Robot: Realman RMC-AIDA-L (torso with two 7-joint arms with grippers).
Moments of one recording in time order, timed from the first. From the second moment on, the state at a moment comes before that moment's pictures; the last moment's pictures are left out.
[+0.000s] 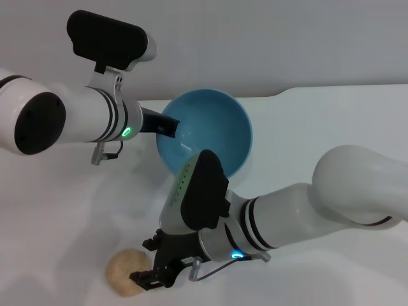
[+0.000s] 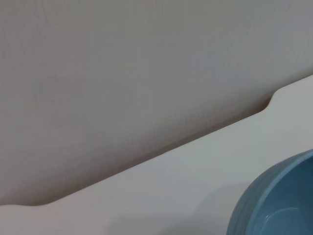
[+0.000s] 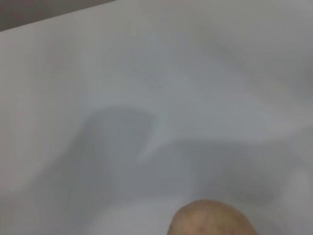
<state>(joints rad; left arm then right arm) -0.65 -2.06 1.80 1.08 -0.41 -0.70 -0.02 0.87 2.09 -2.53 -0.67 -1.14 -0.48 1.88</state>
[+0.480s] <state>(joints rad) -0.65 -2.06 1.80 1.08 -0.41 -0.70 -0.02 0.87 2.09 -2.53 -0.66 -1.13 -0.51 1.87</state>
